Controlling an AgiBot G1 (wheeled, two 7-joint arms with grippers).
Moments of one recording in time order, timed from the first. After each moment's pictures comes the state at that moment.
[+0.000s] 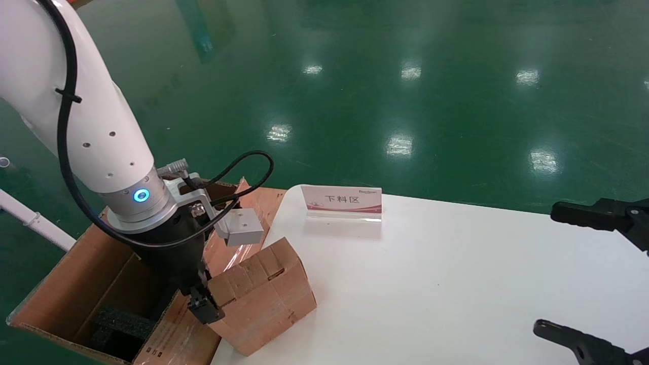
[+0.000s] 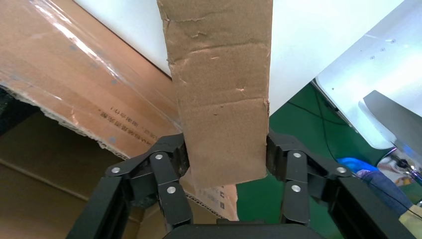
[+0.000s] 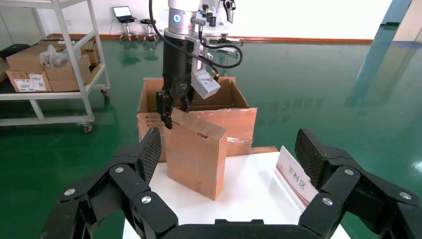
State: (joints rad) left arm -2.31 0.82 1.96 -1.36 1.30 1.52 -1.30; right arm 1.08 -0.61 -0.29 1.28 -0.72 -1.49 0.18
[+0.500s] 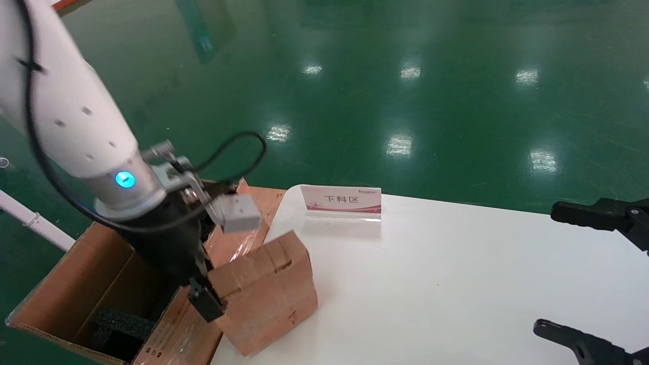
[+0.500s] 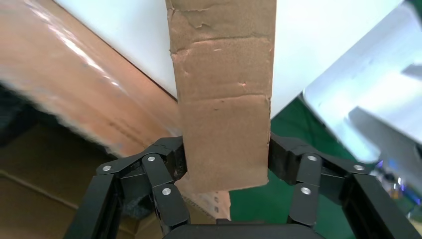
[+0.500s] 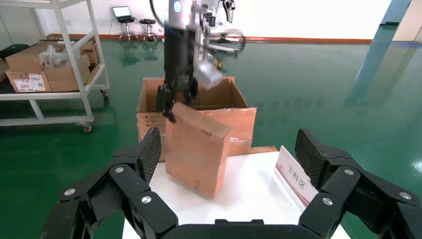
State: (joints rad) left arm -2.39 0.77 1.93 -1.30 1.24 1.55 -1.25; right arm 1.08 -0.61 -0.29 1.28 -0.72 -1.49 0.18
